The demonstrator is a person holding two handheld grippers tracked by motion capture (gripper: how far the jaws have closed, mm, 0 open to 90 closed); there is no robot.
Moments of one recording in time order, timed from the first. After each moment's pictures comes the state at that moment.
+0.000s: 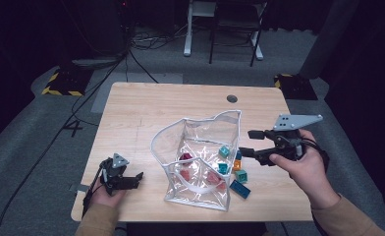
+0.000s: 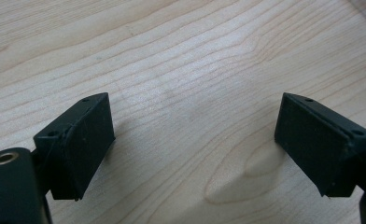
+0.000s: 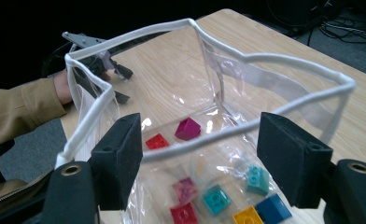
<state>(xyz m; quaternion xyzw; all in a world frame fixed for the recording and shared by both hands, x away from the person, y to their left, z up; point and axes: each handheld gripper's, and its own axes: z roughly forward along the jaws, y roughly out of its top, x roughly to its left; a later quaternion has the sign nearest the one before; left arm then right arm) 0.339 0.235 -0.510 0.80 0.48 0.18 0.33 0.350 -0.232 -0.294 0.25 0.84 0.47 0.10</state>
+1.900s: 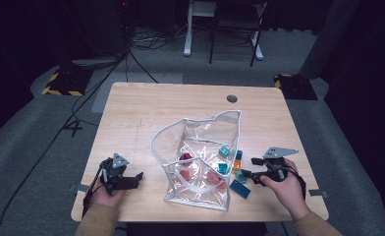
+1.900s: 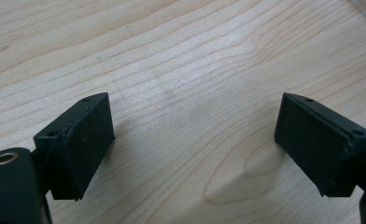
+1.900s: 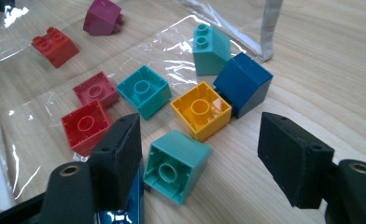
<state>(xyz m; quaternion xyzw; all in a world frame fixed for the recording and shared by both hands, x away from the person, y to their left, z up) 0.339 0.235 -0.510 0.80 0.48 0.18 0.32 0.371 -0.272 -0.462 0.36 0.84 0.40 0.10</state>
